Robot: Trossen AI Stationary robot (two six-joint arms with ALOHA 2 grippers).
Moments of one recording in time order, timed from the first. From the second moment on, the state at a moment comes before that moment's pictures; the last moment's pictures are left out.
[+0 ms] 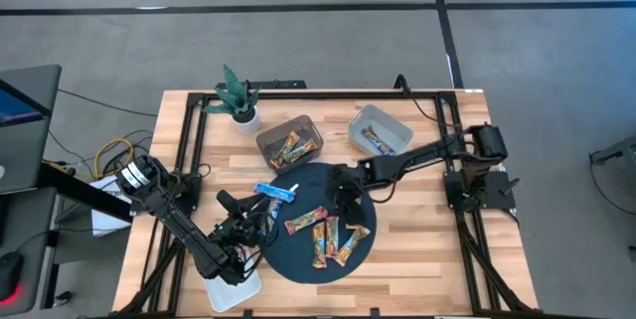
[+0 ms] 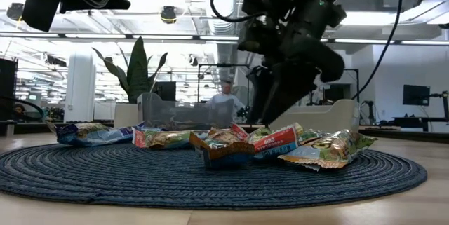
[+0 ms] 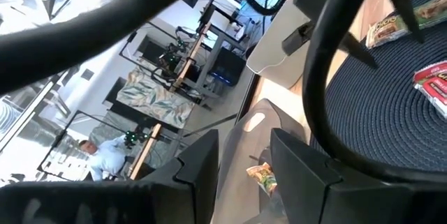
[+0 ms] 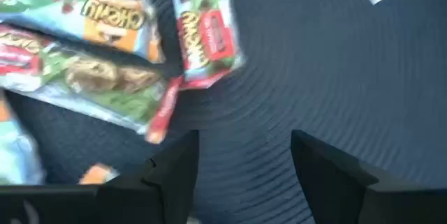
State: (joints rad) left arm -0.82 1.82 1.14 -1.57 -1.45 -1.28; right arm 0.09 1.83 1.09 -0.34 -0.10 -0.23
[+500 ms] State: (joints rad) left arm -0.82 1.82 1.14 -1.57 -1.45 -1.26; right arm 0.14 1.78 1.09 -0.57 -0.10 -0.20
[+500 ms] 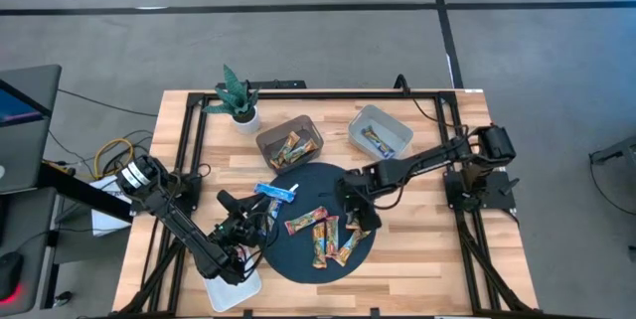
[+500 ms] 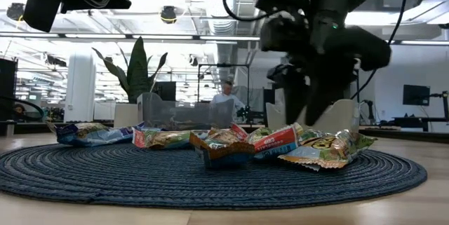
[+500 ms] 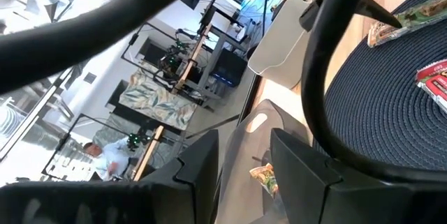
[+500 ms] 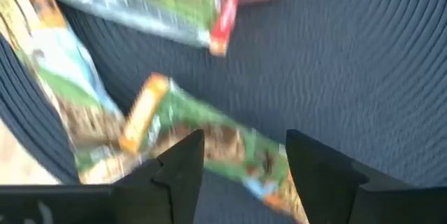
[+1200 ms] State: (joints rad) left arm -0.74 1.82 1.14 -1.57 -1.40 -1.30; right arm 0.13 1.79 1.09 -0.66 0.04 -0.33
